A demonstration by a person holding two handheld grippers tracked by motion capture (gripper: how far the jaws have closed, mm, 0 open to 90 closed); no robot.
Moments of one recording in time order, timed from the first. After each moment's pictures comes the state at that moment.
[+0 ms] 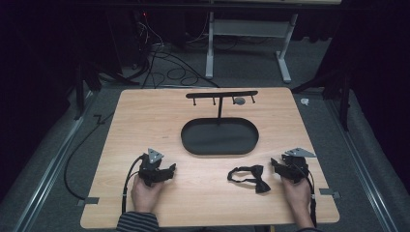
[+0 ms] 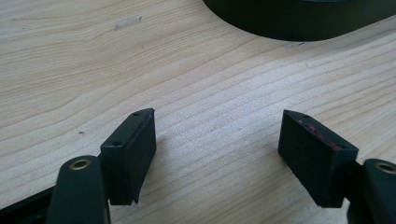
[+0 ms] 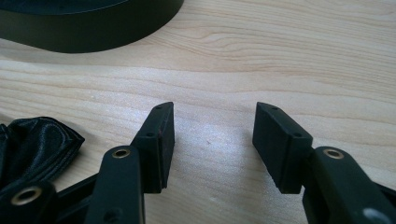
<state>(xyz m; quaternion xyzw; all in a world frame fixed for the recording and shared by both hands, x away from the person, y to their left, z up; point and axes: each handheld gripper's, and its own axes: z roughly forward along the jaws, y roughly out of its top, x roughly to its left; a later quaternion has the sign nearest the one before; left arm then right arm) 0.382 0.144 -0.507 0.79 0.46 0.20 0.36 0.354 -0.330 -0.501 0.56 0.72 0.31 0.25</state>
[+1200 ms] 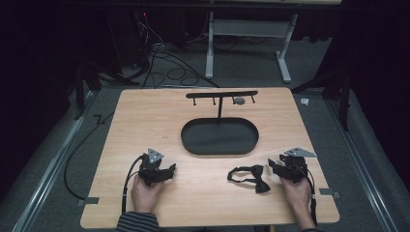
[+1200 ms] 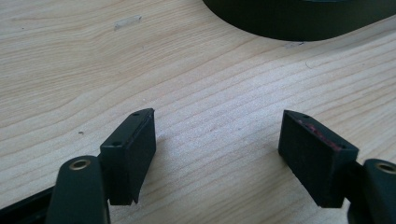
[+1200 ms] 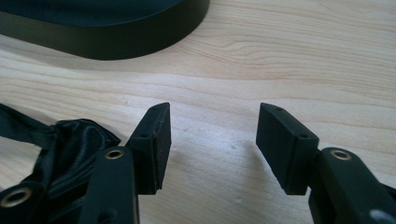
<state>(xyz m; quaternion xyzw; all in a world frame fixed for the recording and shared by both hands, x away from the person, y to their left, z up) 0.382 0.144 -0.507 0.79 0.46 0.19 0.35 0.351 -0.326 -0.495 0.55 0.73 0.34 0.23</state>
